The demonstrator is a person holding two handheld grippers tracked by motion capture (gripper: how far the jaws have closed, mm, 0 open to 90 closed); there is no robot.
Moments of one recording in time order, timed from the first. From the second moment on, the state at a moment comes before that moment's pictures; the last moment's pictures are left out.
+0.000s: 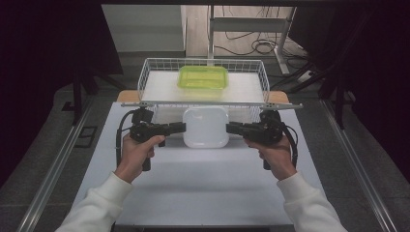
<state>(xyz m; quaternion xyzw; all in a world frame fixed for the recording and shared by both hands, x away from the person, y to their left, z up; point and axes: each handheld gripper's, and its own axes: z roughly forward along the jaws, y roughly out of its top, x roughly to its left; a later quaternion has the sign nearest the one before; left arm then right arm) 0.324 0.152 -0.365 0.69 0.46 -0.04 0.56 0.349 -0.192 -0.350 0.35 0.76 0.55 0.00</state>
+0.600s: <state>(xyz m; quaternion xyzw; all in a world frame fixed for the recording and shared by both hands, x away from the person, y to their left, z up) 0.342 0.147 -0.327 0.70 0.44 -0.02 0.56 0.363 -0.198 -0.322 0.34 0.75 0.57 0.02</state>
